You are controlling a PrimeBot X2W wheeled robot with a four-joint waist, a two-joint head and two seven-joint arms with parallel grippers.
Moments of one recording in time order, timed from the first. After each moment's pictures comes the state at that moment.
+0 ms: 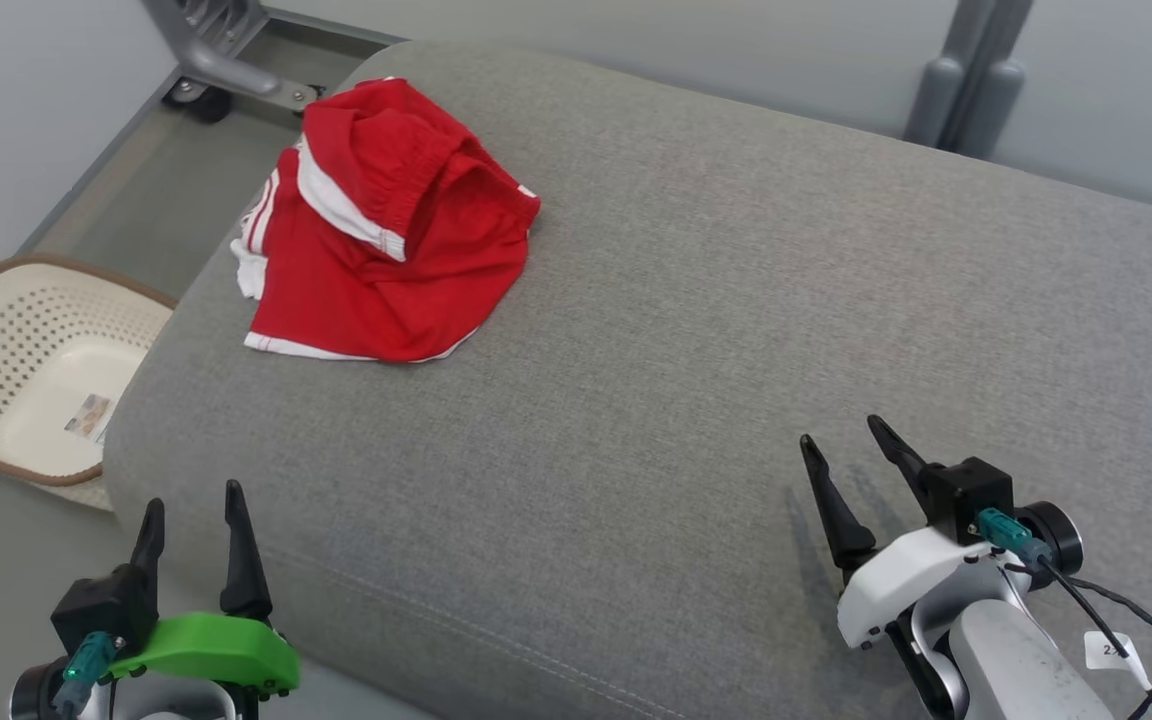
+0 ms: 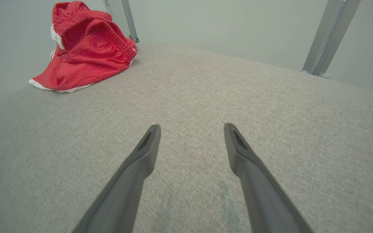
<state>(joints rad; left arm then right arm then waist) -0.11 0.05 0.09 0.40 -0.22 -0.05 -0.26 -0.25 -0.11 0.19 0.50 0.14 0.13 -0.26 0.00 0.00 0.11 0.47</state>
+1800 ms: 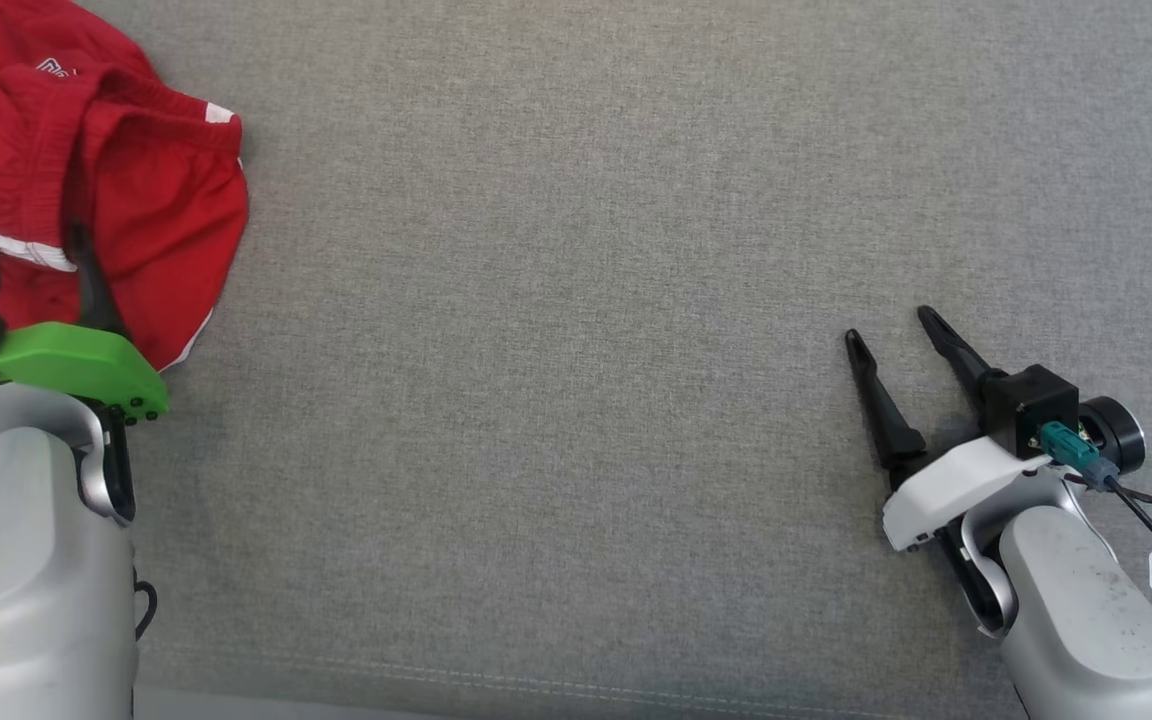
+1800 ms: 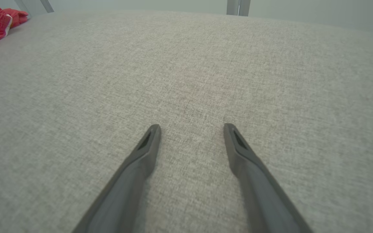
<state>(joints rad) -0.69 0.19 0.14 0.82 -0.15 -0.01 -0.26 -0.36 -0.20 0.18 0.48 0.15 0.13 -0.27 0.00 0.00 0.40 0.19</state>
